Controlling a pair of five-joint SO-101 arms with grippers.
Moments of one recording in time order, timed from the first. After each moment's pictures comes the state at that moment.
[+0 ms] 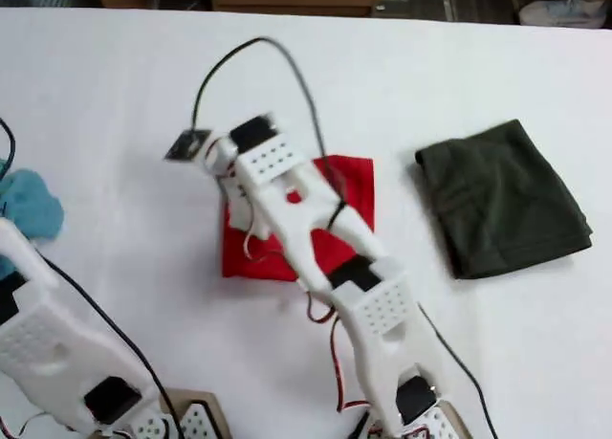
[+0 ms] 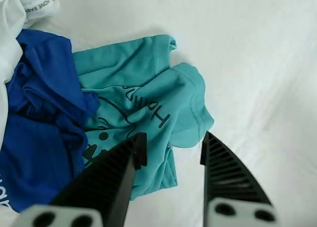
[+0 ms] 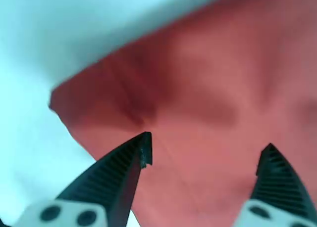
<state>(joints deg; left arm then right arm) -49.2 23.2 -50.2 100.5 -7.1 -40.5 39.8 -32.8 97.1 32.4</state>
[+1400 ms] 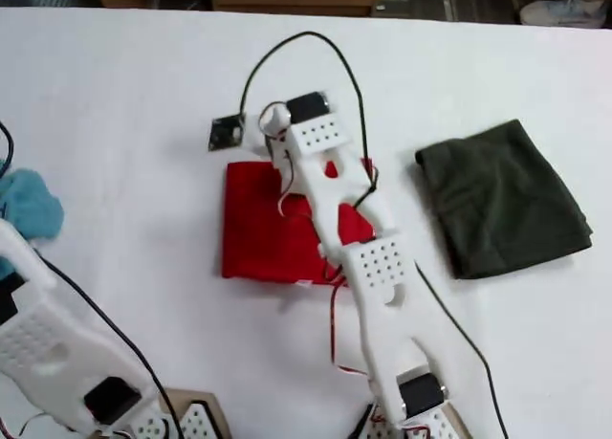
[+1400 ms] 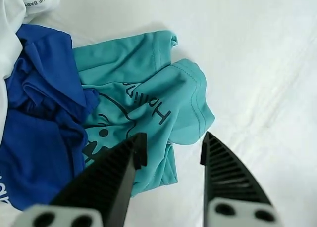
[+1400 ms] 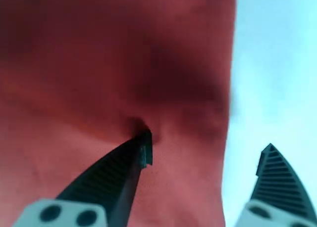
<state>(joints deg) -49.4 23.2 -50.2 101.2 -7.1 -26.2 62.9 -65.7 98.2 66.7</state>
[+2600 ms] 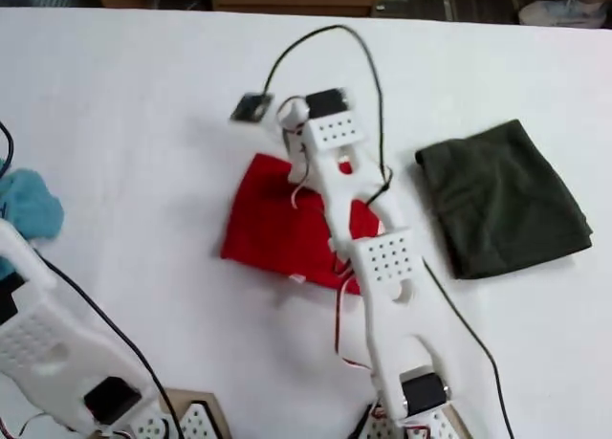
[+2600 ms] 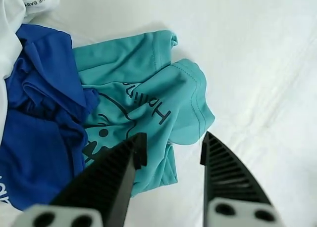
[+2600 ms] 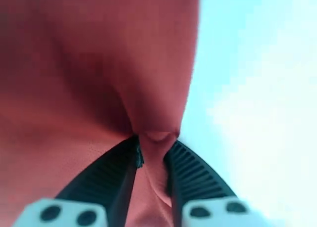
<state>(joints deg) -49.4 23.2 -50.2 101.3 -7.0 -22.0 63.1 -68.7 100.0 47.4</state>
